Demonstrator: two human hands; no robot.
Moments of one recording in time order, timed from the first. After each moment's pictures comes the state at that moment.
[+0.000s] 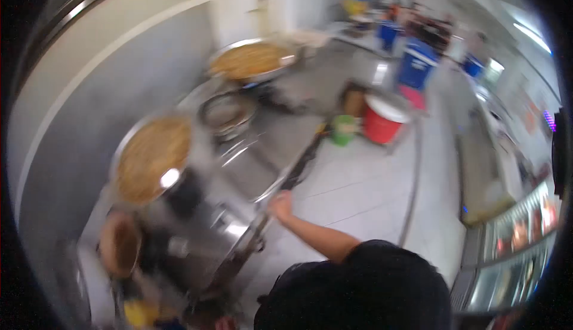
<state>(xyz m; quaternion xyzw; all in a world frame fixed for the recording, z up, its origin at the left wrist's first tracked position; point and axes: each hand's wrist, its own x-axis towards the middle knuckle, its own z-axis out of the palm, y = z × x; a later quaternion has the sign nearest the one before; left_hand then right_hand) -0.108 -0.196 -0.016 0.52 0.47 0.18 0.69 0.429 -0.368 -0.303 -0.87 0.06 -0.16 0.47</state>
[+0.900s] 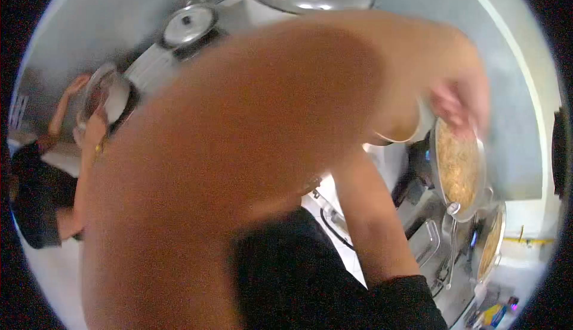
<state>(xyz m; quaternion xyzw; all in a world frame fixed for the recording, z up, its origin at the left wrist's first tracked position) 0.067 0.163 0.285 0.96 0.08 -0.16 0.22 0.006 0.187 0.032 -0.60 -0.76 0.07 0.22</state>
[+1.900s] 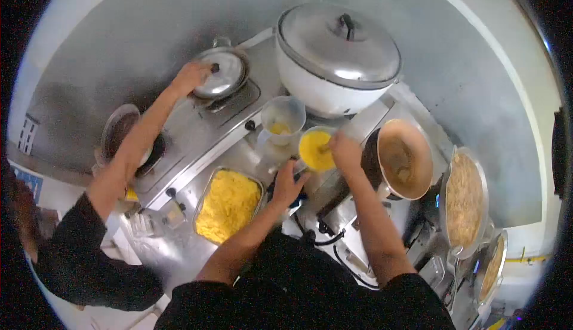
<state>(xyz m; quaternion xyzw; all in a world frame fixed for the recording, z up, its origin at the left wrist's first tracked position) -0.199 0.120 -0.039 0.60 0.63 0.43 0.24 -0.025 0.237 0.046 -0.67 -0.71 0.02 0.22</state>
